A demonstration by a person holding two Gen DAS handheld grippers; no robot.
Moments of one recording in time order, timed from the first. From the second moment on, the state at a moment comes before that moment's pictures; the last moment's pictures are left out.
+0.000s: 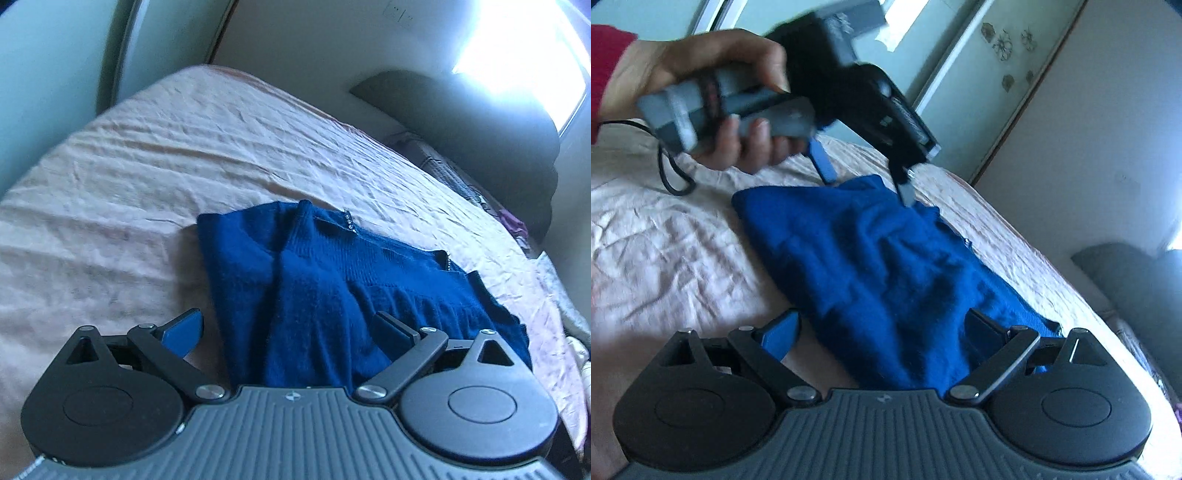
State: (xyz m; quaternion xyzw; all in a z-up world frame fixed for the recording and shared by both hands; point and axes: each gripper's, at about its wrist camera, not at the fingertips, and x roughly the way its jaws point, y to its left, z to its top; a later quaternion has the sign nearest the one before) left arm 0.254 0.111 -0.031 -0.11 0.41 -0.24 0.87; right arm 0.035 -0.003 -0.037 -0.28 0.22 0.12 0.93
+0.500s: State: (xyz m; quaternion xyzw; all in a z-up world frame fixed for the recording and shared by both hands) left arm 0.318 0.075 -0.043 -0.13 0.45 -0.29 0.84; right arm 0.067 0.043 -0.045 -0.32 0.19 0.14 0.92
